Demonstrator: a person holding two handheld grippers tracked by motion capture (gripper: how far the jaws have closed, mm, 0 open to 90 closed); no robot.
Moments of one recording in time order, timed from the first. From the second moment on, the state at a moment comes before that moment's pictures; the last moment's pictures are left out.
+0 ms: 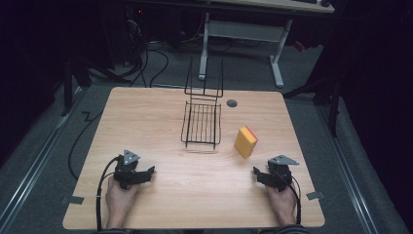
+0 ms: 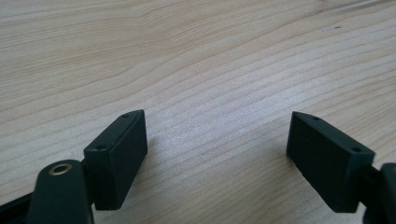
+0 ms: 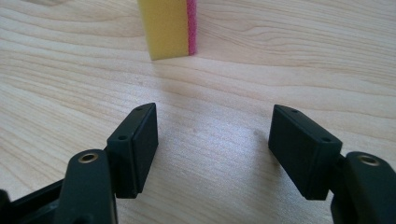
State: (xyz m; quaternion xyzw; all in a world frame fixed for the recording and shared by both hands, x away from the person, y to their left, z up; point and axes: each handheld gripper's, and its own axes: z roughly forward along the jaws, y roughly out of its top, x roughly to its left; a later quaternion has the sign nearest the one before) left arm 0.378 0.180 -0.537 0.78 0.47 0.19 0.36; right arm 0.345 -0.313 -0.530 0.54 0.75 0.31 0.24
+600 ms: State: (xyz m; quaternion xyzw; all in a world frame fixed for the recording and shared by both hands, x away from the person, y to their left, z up) left arm 0.378 0.180 -0.537 0.78 0.47 0.19 0.36; right arm 0.336 -0.319 -0.520 0.53 0.73 0.36 0.23
